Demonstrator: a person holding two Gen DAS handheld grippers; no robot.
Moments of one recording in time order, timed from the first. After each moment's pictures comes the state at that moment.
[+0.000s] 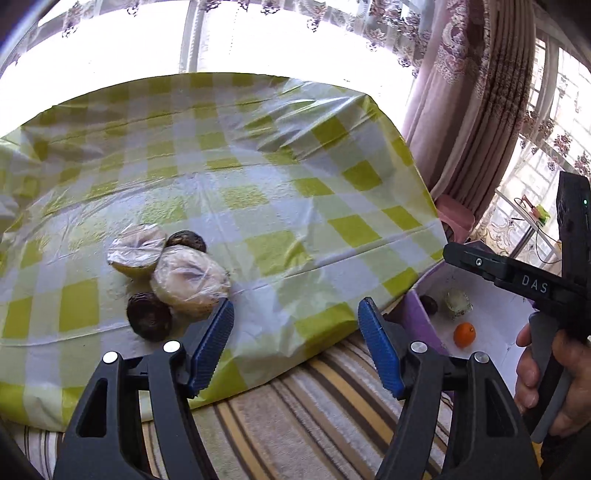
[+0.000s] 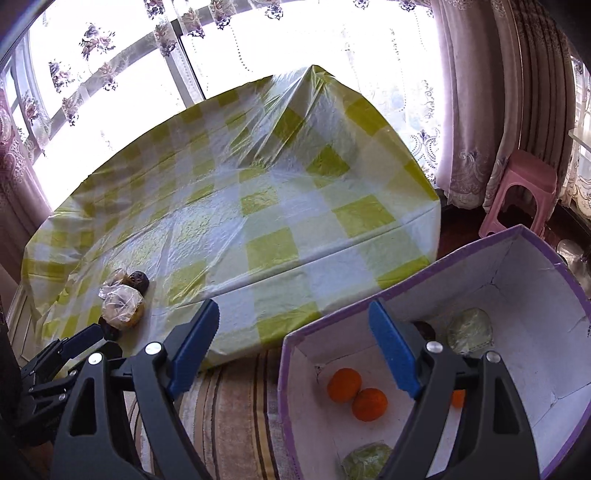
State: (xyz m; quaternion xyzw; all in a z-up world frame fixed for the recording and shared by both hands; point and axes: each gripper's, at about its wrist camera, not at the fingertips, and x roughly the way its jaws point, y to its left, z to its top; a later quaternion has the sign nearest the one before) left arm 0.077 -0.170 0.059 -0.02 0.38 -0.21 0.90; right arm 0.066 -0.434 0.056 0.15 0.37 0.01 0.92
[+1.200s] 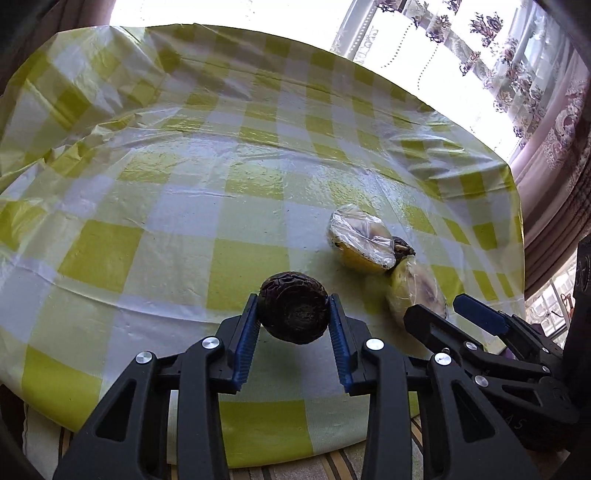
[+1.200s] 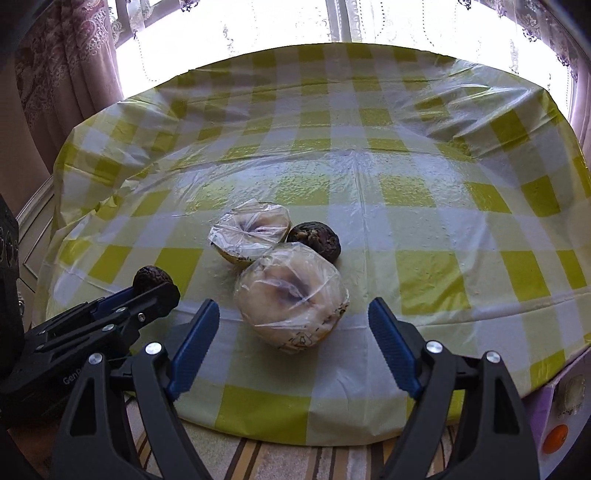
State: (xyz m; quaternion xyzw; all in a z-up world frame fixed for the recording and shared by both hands) left arm 0.116 -0.023 0.021 -0.15 0.40 -0.06 0.90; right arm 0.137 -0.201 0.027 0.00 0.41 0.15 0.90
